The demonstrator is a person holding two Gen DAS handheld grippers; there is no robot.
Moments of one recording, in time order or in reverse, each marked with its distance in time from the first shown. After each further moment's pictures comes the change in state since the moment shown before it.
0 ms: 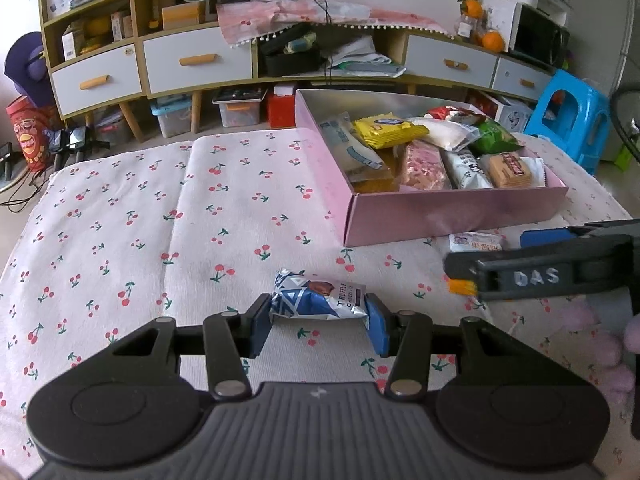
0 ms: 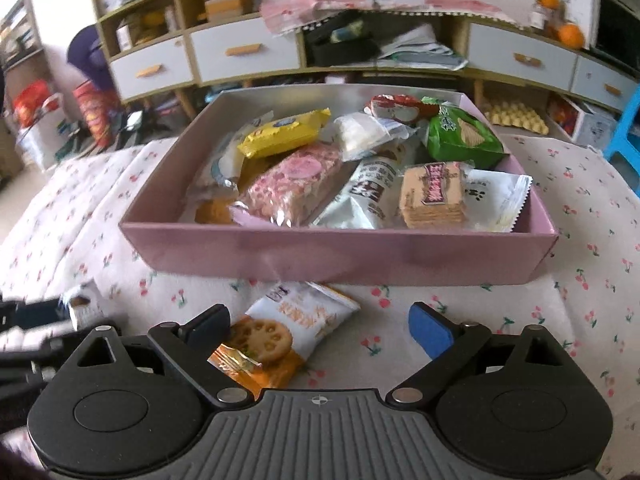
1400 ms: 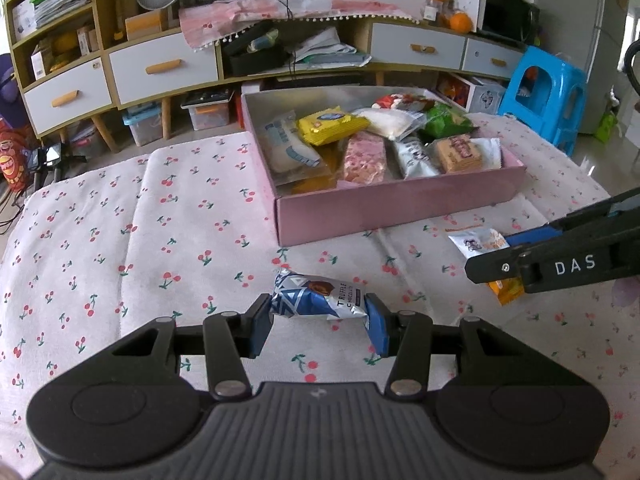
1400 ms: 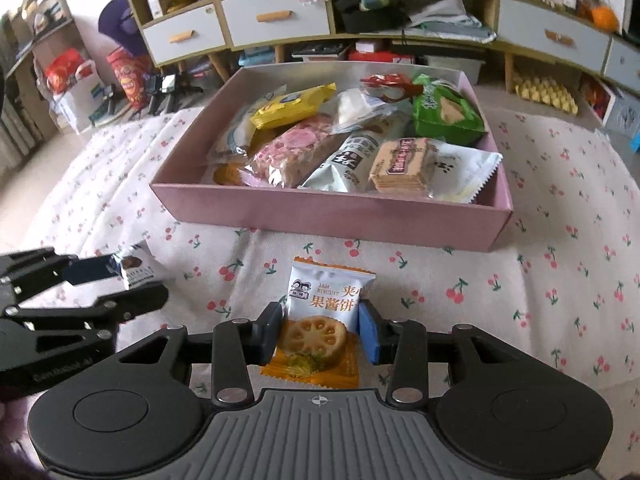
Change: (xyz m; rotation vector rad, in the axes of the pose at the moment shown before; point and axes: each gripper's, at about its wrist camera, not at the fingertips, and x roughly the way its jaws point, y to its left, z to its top) left arm -0.008 -0.038 0.004 0.073 0.024 -0.035; right arm -0.038 -0.029 0.003 -0.025 0.136 0.116
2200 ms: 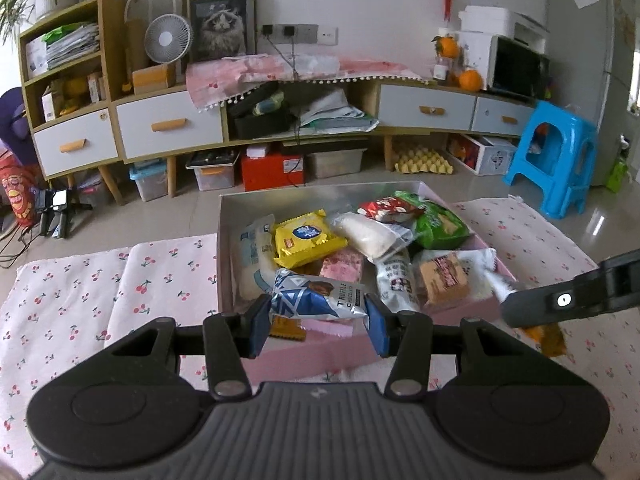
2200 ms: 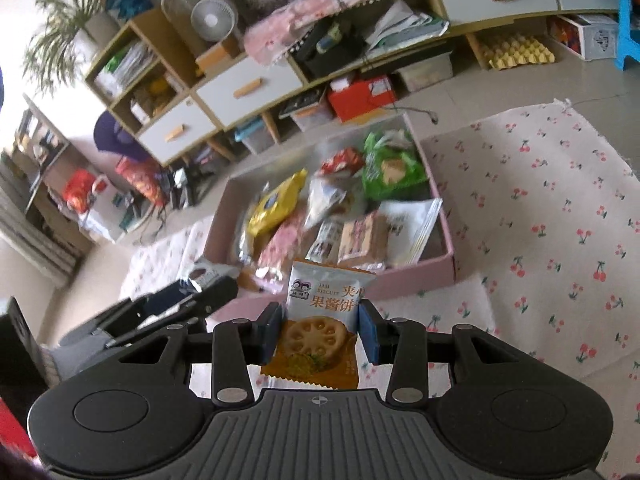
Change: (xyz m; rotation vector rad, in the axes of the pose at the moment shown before) left arm 0.018 -0.031 0.061 -0.049 -0.166 0.055; right arm -0.055 -0.064 0.033 0.317 -0.111 0.174
